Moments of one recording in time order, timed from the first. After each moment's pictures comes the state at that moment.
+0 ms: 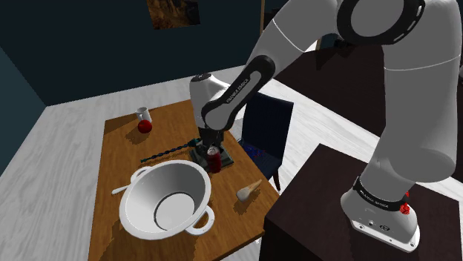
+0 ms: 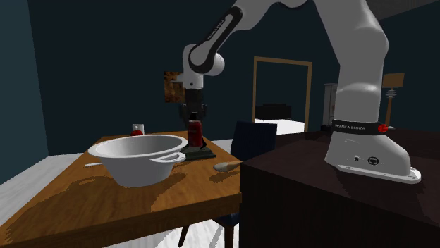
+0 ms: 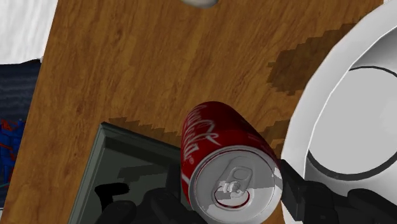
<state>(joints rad) 0.14 0.40 0.22 -2.06 -0.12 2.45 0.43</state>
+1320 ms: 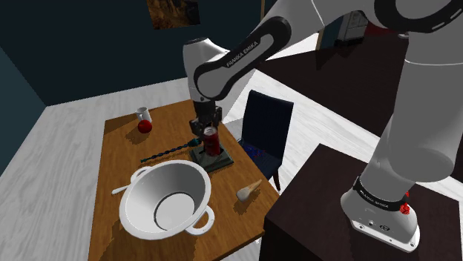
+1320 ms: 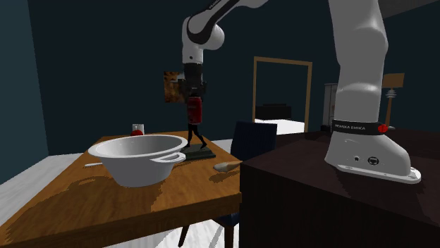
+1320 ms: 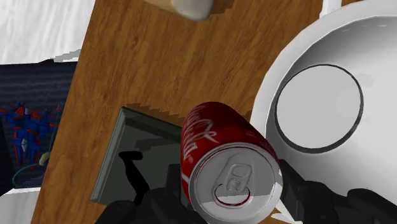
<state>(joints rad) 0.11 0.23 0.25 -2.00 -0.06 2.22 0.38</state>
